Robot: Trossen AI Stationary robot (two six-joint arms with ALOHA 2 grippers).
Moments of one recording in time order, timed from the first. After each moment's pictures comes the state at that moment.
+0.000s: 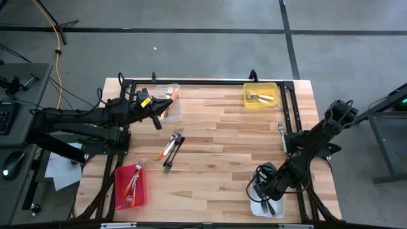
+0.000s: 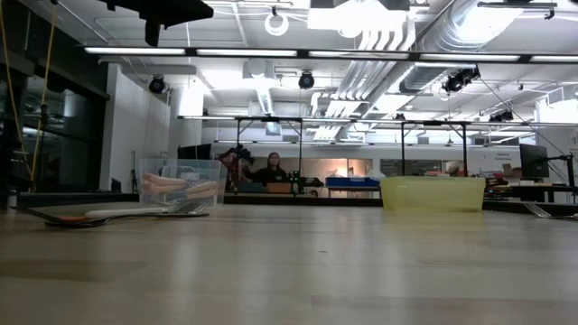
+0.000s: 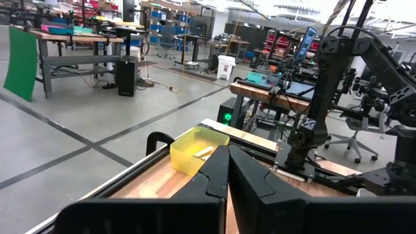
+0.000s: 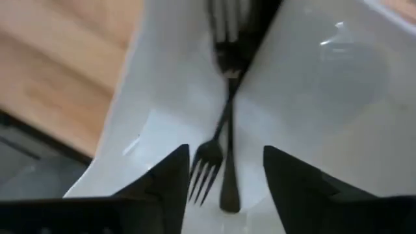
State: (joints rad) left arm 0.05 0.76 0.60 0.15 -0.40 -0.18; right arm 0.84 1.43 0.85 -0.64 -0.04 1.96
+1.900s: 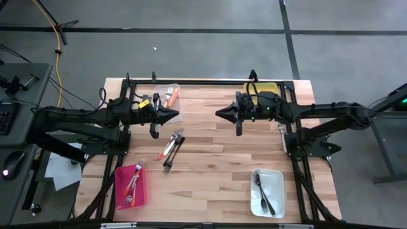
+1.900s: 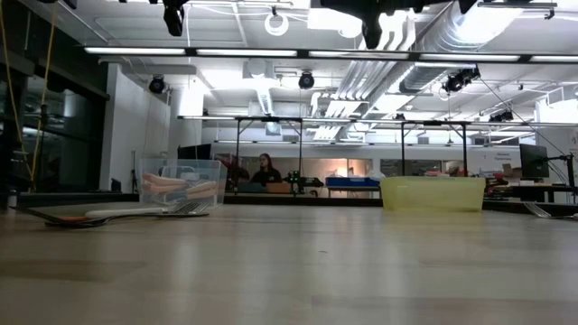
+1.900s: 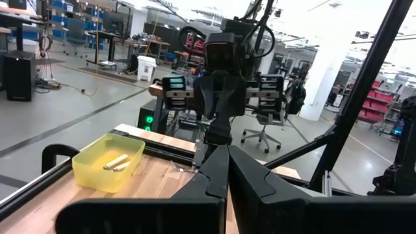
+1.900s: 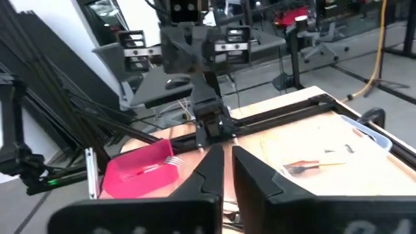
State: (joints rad) left arm 0.04 0.82 0.60 0.30 -0.06 -0.23; right arm -0.11 1.20 0.88 0.22 -0.09 0.26
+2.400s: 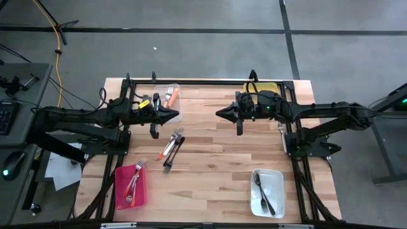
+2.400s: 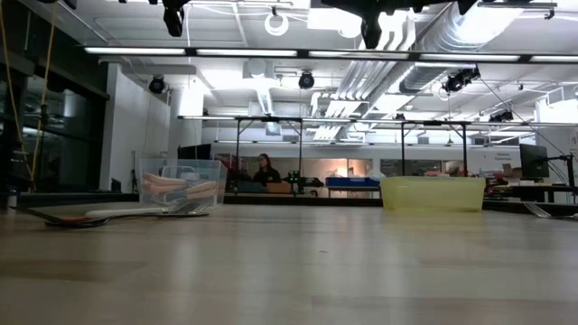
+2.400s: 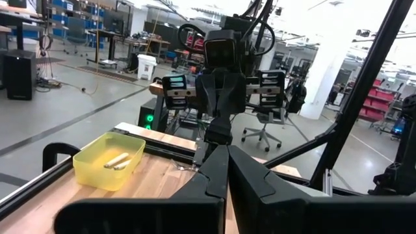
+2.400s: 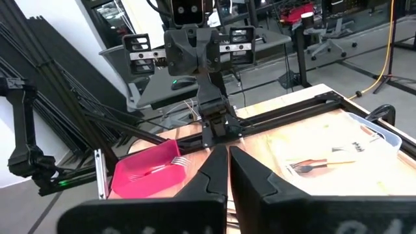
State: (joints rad) left arm 0.05 0.82 0.60 0.29 -0.06 -0.23; right arm -0.12 1.20 0.88 0.22 -0.12 0.28
